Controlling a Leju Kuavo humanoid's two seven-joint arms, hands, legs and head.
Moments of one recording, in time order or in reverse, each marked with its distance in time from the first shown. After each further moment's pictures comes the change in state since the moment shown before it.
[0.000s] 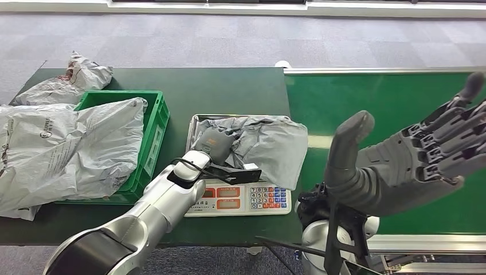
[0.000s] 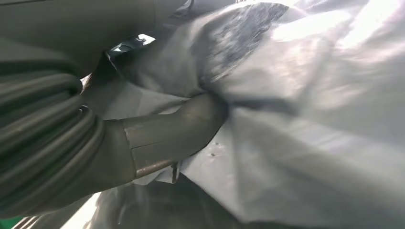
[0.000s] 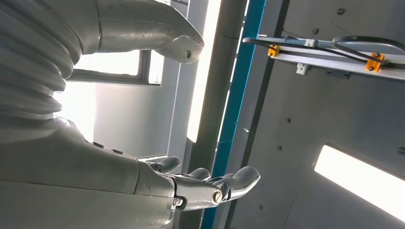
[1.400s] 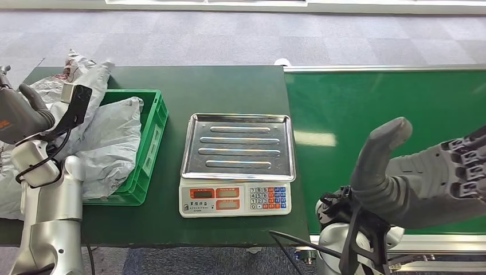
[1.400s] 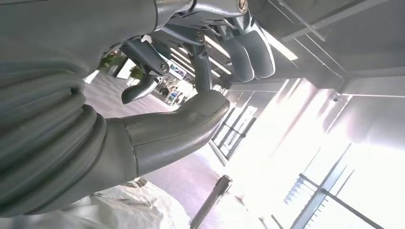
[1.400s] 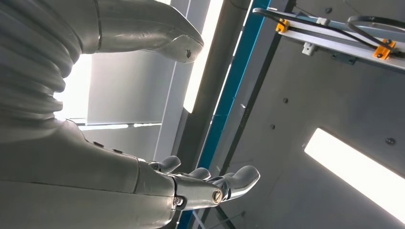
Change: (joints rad) left arm 0.230 0.338 0.672 -0.799 0.005 0.436 0.187; right arm 0.041 -0.004 -0.092 -0.071 0.095 -0.001 0.000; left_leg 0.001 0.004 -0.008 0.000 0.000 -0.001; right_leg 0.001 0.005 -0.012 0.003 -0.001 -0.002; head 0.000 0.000
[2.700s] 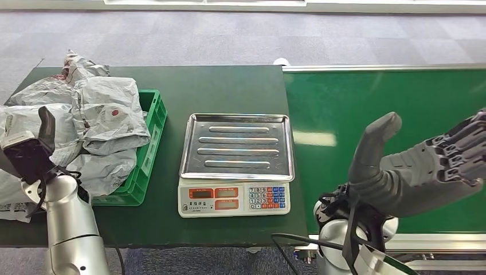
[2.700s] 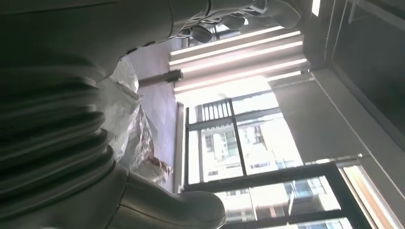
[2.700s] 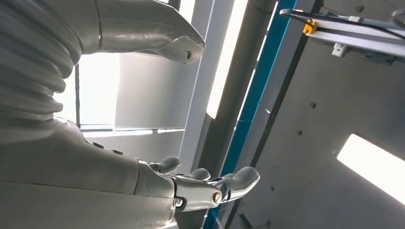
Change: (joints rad) left arm 0.102 -0.234 0.212 -0.168 1.106 -0.150 -0.903; right arm 0.026 -0.005 -0.033 0.053 -0.084 0.000 0.001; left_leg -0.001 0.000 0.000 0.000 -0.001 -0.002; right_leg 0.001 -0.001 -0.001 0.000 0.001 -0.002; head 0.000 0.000
